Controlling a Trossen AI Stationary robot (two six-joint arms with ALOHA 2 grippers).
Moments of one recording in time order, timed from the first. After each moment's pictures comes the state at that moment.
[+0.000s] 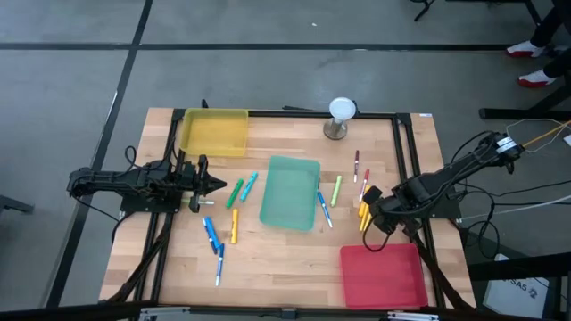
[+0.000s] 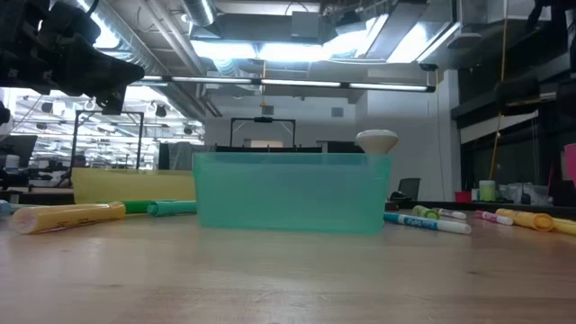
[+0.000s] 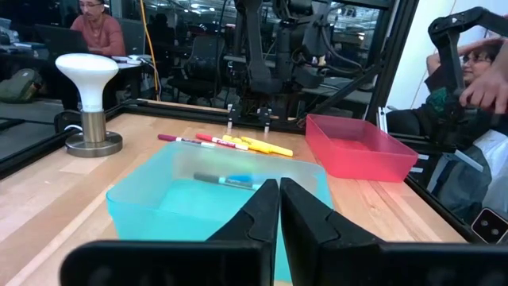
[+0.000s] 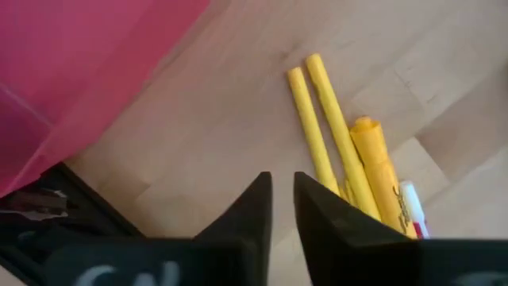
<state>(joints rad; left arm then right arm) 0.00 0.02 0.01 0.01 -0.01 -0.14 0.46 1.02 0.66 -1.02 -0.03 -0.39</state>
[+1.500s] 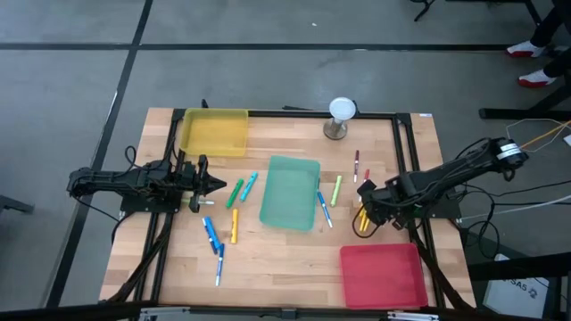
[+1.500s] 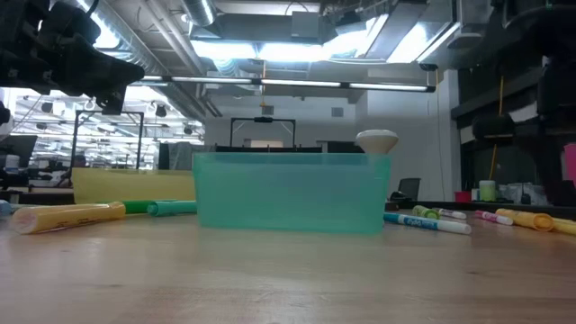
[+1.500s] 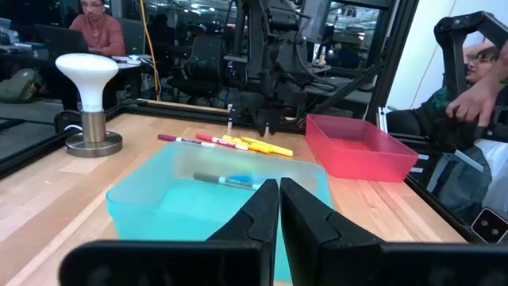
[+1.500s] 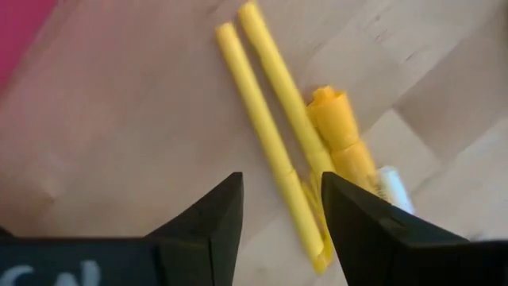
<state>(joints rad) 0.00 0.02 0.01 0.01 -0.01 -0.14 0.28 1.04 0.51 -0.84 0.01 -0.51</state>
